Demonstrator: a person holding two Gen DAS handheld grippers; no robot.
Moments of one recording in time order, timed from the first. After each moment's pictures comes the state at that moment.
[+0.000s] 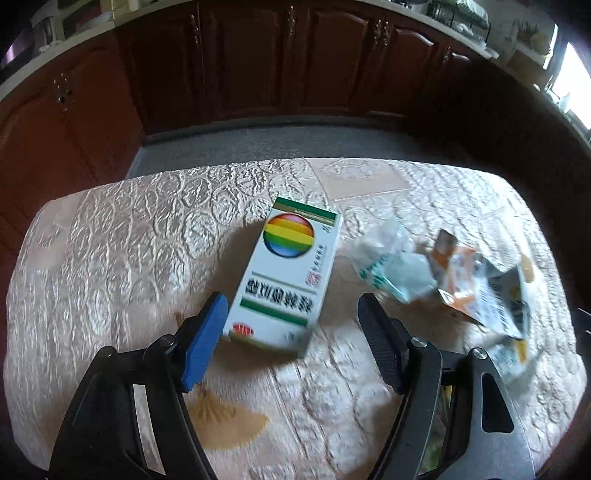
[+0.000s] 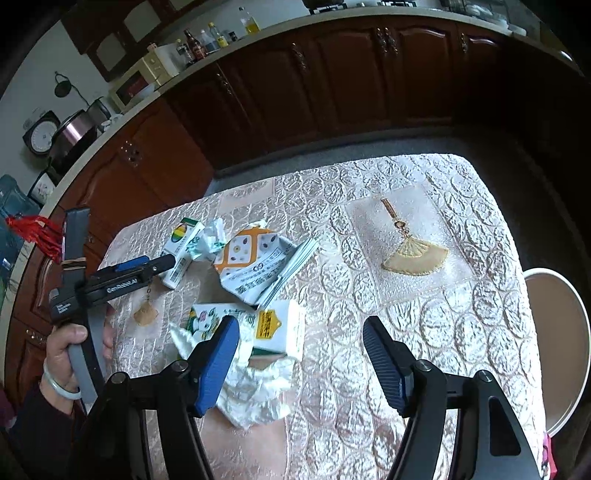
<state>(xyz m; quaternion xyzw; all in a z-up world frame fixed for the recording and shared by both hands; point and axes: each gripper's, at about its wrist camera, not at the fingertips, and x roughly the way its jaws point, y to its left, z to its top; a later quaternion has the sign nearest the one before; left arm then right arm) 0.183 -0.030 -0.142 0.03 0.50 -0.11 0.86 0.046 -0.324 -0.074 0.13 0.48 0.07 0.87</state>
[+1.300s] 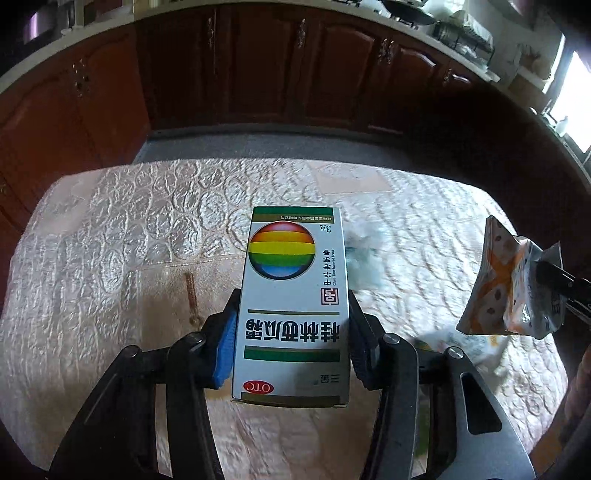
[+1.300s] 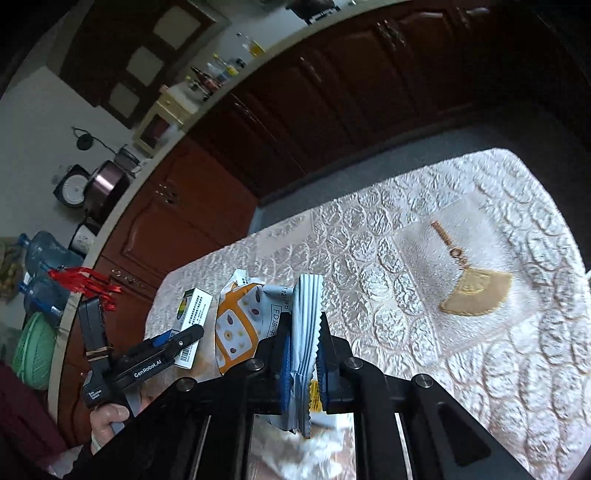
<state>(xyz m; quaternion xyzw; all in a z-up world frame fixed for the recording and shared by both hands) 0.121 0.006 -0.123 -0.01 0.48 -0.12 0.87 0.073 -0.337 -0.076 0.24 0.43 0.14 0.86</state>
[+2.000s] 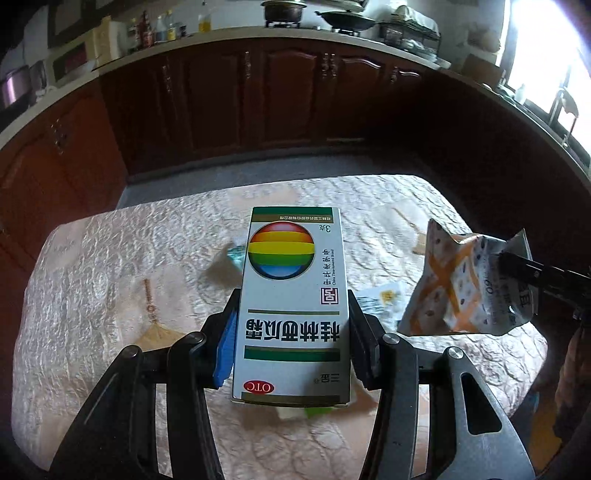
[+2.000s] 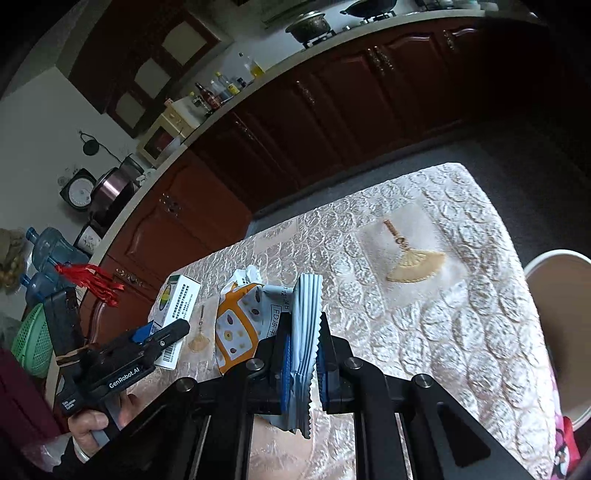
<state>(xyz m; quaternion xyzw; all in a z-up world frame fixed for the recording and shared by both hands) 0.053 -0.089 -0.061 0.05 0.43 -0.17 0.89 0.001 -0.370 -0.050 0.23 0.40 0.12 0.88</state>
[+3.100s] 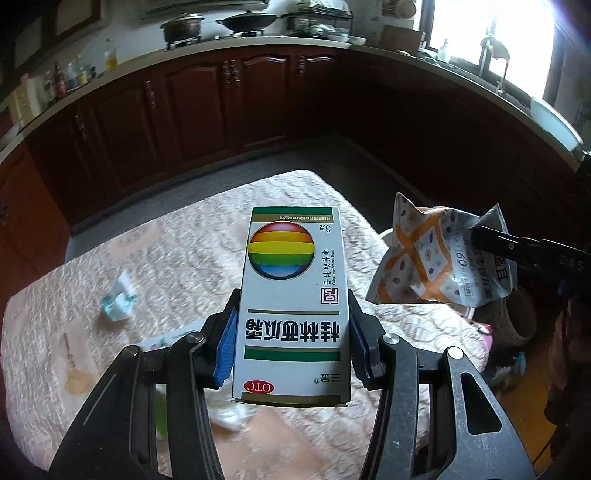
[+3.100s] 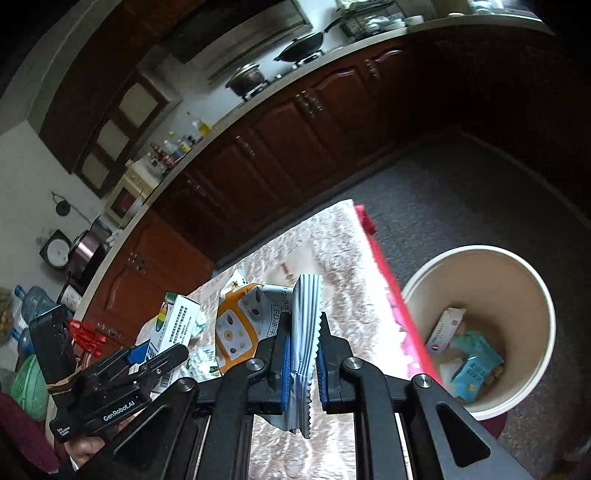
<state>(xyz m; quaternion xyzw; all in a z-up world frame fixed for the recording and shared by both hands) 0.017 -0.242 -0.043 0.11 0.41 -0.29 0.86 -0.078 -0.489 -0.030 0.28 0.34 0.02 0.90</state>
